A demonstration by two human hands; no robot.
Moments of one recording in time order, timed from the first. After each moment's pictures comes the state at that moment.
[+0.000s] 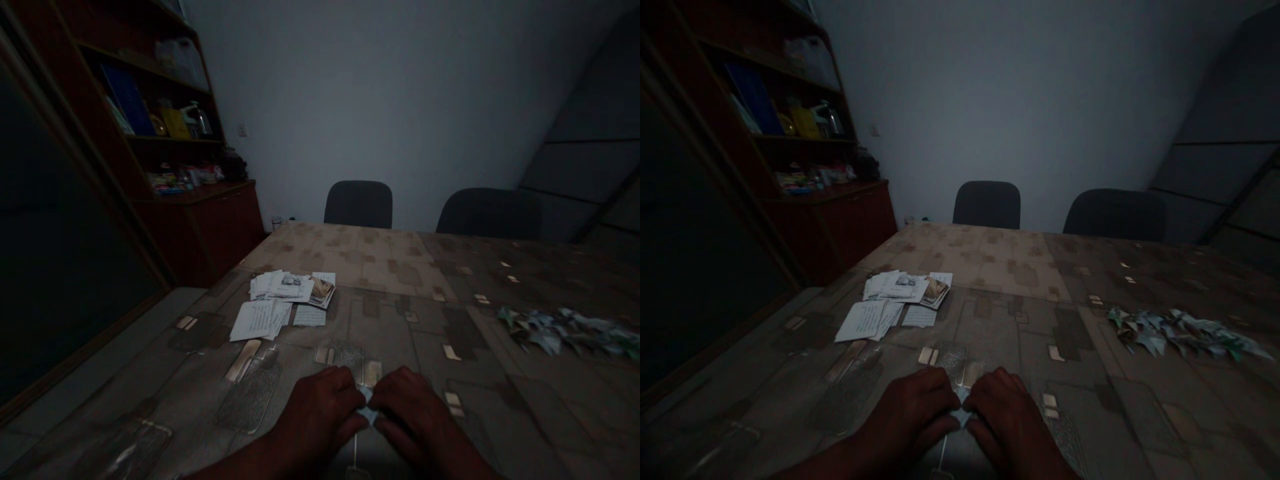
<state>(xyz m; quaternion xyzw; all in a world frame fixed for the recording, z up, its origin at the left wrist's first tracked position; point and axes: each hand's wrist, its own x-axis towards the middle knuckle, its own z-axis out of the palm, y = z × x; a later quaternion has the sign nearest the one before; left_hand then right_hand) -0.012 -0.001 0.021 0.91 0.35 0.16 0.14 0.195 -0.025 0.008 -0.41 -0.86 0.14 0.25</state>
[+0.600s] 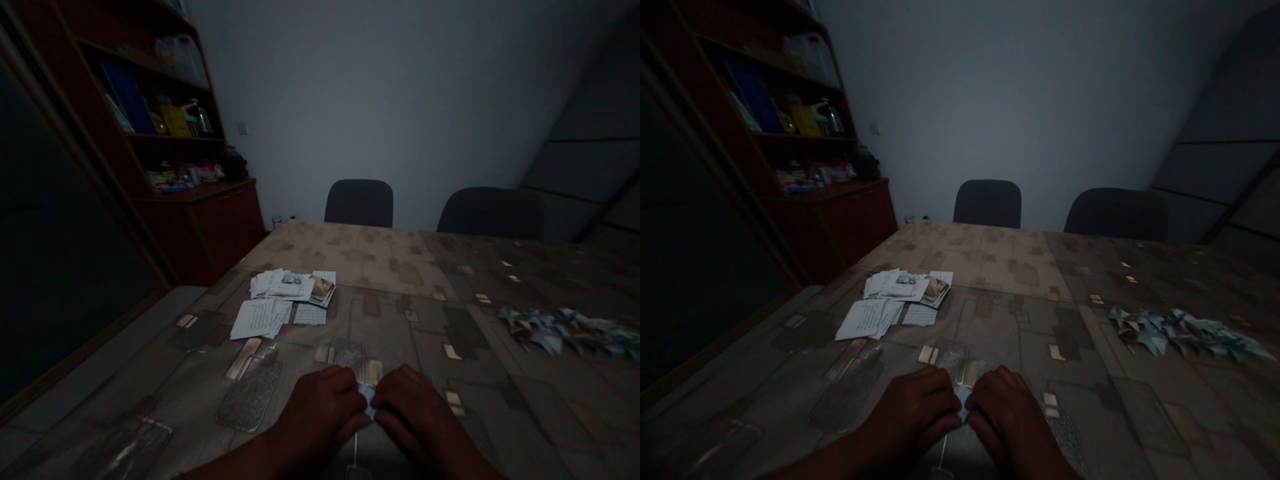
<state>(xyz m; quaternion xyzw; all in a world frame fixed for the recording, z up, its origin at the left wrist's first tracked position) -0.010 0.001 0.015 0.93 0.32 0.18 0.08 0.195 -0.026 0.010 -0.43 -0.85 0.15 0.26</state>
